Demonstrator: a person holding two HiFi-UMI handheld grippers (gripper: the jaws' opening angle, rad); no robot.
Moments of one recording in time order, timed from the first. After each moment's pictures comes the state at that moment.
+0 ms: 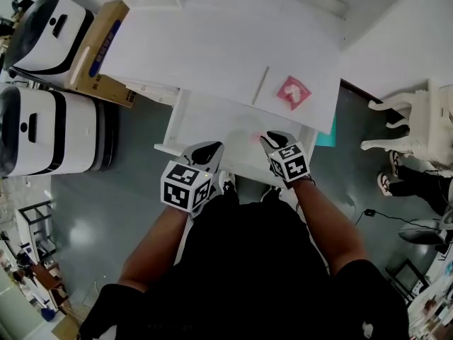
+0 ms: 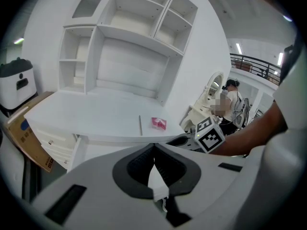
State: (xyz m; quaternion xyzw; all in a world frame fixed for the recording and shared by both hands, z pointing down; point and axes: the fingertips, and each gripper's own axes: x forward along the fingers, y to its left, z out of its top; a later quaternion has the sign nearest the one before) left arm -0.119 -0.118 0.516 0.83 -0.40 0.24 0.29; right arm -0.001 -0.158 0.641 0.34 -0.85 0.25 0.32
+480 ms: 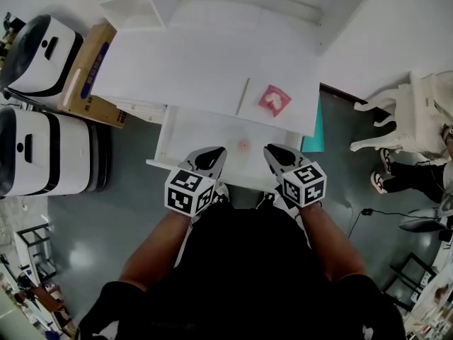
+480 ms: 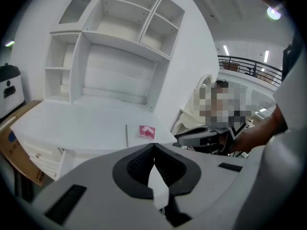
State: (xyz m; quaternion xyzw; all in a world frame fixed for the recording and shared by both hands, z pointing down) left arm -0.072 -0.124 0.495 0.87 -0.37 0.21 0.26; right arm 0.041 -0.134 0.526 0.39 -0.86 0.27 0.18
